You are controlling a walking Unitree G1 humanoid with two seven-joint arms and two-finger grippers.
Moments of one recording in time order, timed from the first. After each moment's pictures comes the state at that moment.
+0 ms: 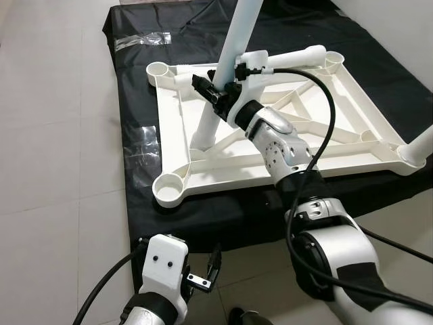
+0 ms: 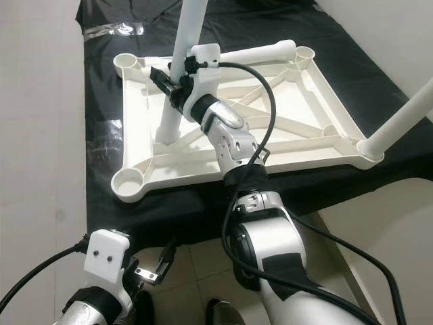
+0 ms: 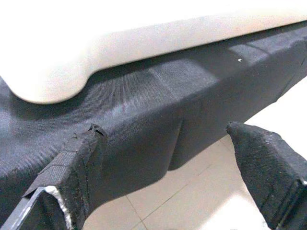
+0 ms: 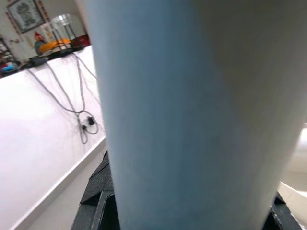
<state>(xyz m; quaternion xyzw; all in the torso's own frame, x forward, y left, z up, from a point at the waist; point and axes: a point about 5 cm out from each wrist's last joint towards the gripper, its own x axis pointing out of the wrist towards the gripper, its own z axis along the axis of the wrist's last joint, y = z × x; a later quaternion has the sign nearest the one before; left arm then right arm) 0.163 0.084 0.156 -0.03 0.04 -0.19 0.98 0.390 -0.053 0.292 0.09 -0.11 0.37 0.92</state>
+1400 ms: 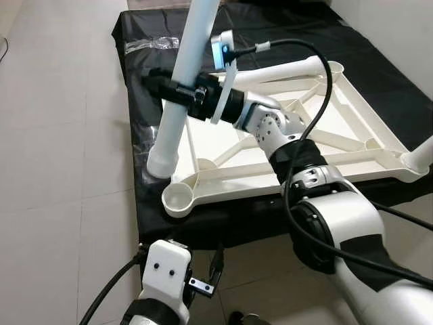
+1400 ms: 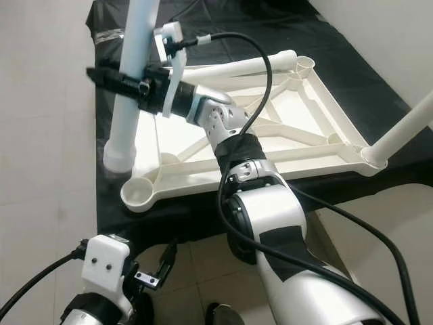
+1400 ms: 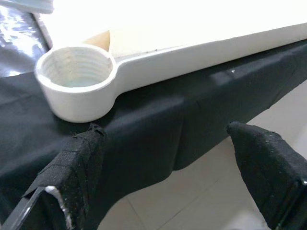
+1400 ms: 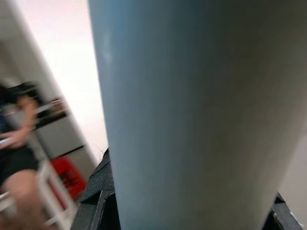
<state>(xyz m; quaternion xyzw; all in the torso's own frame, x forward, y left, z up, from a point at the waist) 0.149 0.083 0.160 -0.02 0.02 -0.18 0.98 0.369 -0.021 0.320 0.13 -0.09 0.71 0.68</state>
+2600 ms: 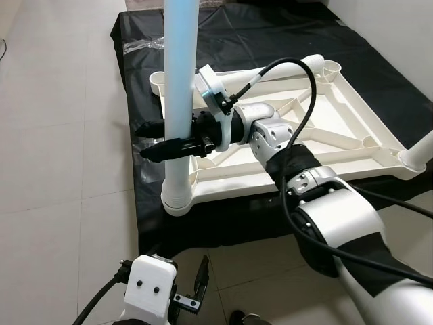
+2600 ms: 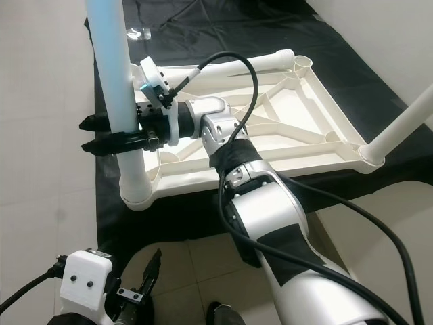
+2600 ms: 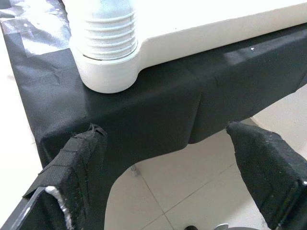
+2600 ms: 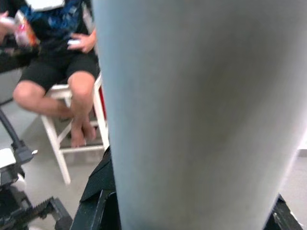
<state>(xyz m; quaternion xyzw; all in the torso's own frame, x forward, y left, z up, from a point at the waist) 0.132 0.093 0.161 -0.01 0.04 -0.15 0.99 0.349 -0.009 0.304 -0.10 -0.09 0.82 0.56</state>
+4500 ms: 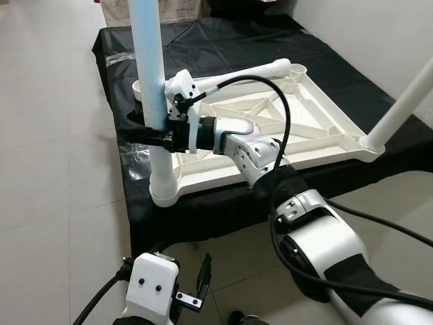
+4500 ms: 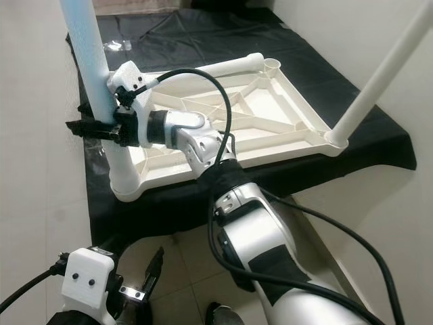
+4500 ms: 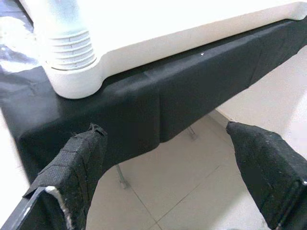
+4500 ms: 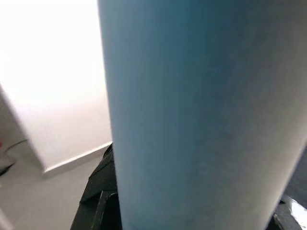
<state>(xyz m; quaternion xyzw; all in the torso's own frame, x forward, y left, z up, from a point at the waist) 0.134 0.092 0.164 -0.01 0.03 -0.16 0.99 0.364 0.015 0.284 -0.03 -0.06 0.60 0.80</state>
